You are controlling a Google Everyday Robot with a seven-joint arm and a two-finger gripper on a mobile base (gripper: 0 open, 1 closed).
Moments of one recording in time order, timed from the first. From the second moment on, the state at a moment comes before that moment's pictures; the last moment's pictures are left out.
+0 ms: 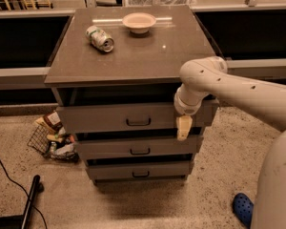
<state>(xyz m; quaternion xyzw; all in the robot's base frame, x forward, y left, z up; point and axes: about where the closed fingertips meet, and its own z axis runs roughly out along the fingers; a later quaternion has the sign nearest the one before) 0.651 -0.138 0.630 -0.71 0.69 -0.02 0.13</state>
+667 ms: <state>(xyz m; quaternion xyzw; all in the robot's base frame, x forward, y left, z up) 0.642 -0.137 0.628 -0.71 0.69 -0.03 0.13</state>
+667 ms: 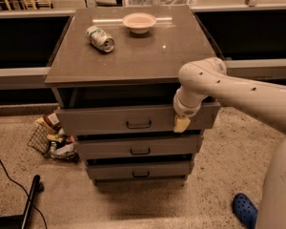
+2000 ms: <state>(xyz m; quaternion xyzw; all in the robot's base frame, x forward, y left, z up) 0.617 -0.143 0.635 -0.71 0.69 0.00 0.13</state>
